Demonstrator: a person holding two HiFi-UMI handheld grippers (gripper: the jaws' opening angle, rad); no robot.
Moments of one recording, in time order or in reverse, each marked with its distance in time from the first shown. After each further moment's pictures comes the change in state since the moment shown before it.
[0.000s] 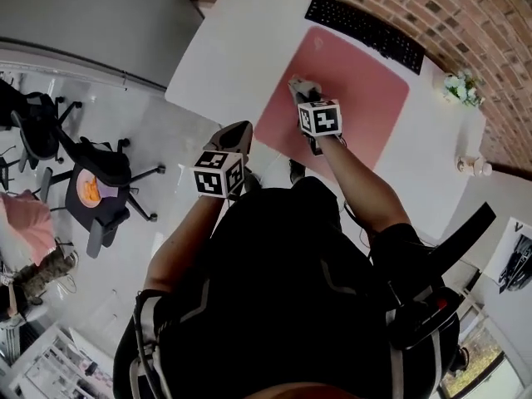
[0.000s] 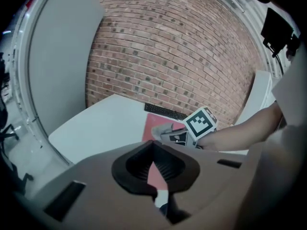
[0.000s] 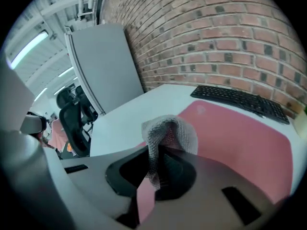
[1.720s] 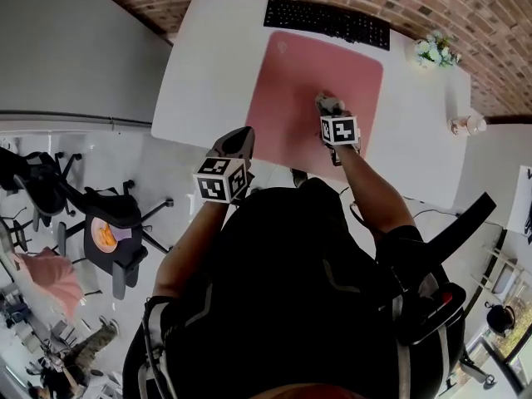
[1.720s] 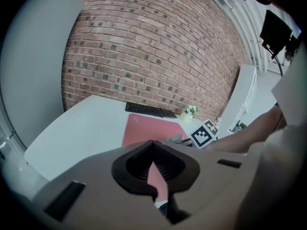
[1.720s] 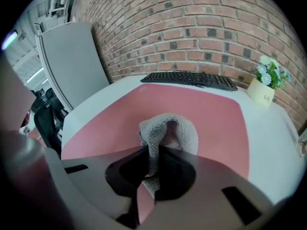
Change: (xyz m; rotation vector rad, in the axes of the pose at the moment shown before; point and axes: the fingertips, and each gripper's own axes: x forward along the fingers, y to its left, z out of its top) left arm 0.038 -0.040 0.016 0.120 0.040 -0.160; right arm -0.060 -0.119 -0.092 0.195 0.057 -0.288
